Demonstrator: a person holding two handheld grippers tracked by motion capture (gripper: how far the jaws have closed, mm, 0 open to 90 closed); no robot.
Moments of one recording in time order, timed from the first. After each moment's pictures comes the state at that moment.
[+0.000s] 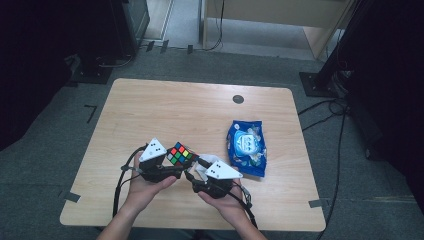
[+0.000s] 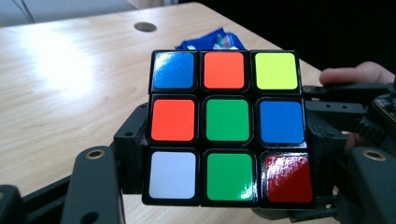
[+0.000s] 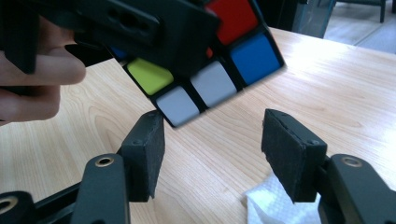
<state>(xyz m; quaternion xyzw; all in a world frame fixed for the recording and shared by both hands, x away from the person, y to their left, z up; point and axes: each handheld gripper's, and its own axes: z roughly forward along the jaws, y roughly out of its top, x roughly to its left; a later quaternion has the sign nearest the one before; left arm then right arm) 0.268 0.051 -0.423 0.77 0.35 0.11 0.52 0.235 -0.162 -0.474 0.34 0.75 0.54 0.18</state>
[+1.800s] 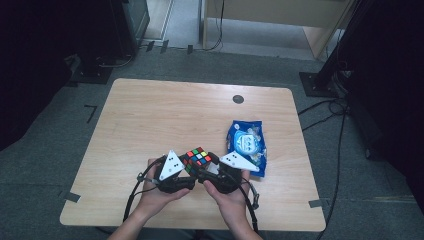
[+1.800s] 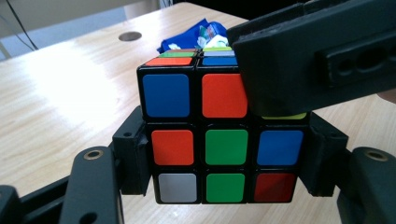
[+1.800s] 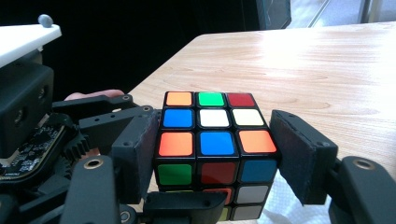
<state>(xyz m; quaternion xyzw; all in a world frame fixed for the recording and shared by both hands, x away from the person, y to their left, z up) 0.249 0.014 -0.448 0.80 0.28 0.17 0.50 0.229 -0.175 -0.429 0.48 0.66 0.56 0.13</state>
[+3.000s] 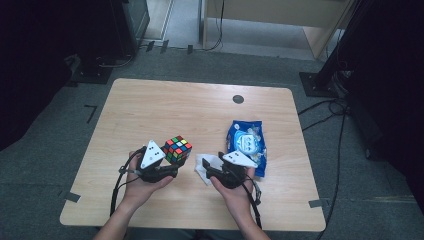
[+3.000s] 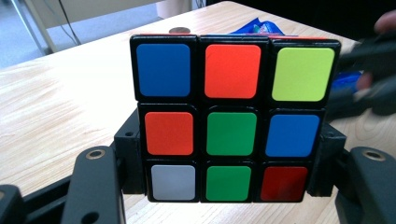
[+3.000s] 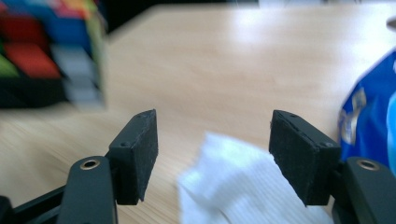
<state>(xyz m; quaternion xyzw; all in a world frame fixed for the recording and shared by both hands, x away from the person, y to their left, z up) 0.271 0.058 -0.441 0.79 0.33 0.20 0.48 0.257 -0.192 -0.478 0.50 0.70 0.48 0.19</state>
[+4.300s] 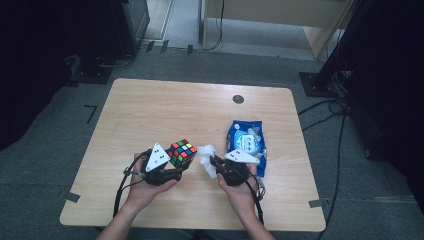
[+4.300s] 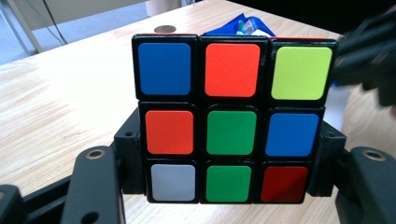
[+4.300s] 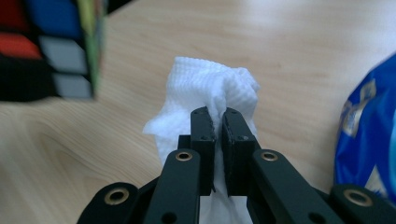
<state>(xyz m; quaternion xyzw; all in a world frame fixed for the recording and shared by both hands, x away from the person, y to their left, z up) 0.266 0.047 -0.446 0.80 0.31 0.19 0.48 0.261 -0.206 -0.469 0.47 0.72 0.49 0.16</state>
